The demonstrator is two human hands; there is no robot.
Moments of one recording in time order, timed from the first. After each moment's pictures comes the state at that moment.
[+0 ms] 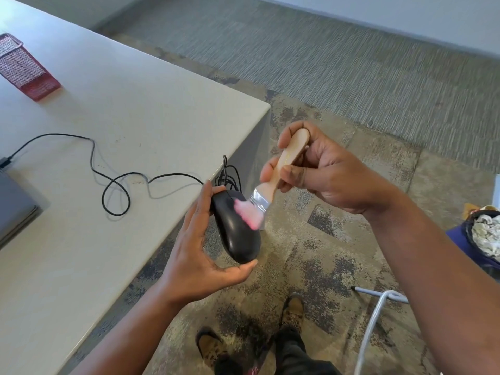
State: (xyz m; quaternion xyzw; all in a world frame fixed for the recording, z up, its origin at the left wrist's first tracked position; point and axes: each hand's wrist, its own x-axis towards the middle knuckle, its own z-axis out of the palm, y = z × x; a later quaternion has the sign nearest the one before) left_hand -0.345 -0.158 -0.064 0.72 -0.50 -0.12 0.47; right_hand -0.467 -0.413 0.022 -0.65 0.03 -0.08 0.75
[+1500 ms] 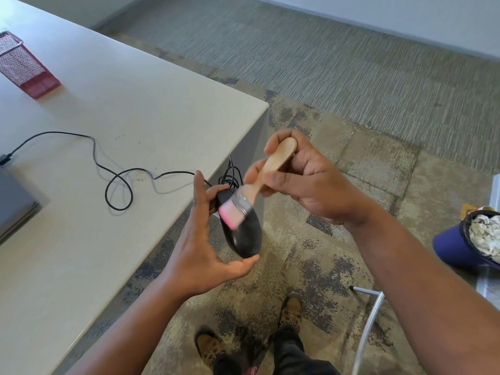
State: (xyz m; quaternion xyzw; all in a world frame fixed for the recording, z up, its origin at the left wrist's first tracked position) left_hand -0.346 -0.167 -0.062 0.72 -0.49 -0.18 0.46; right_hand -0.465 -0.386 0.017 -0.62 0.05 -0.11 0.77
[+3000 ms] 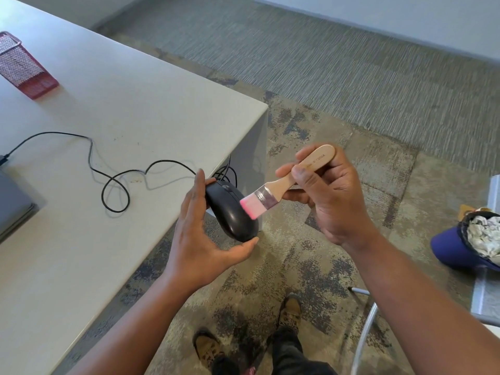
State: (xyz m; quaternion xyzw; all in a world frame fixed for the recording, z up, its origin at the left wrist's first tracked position) left_hand -0.351 -0.173 -0.063 0.78 -0.42 -0.10 0.45; right_hand -0.487 -0.378 -0.009 -0.57 0.15 -0.30 0.75
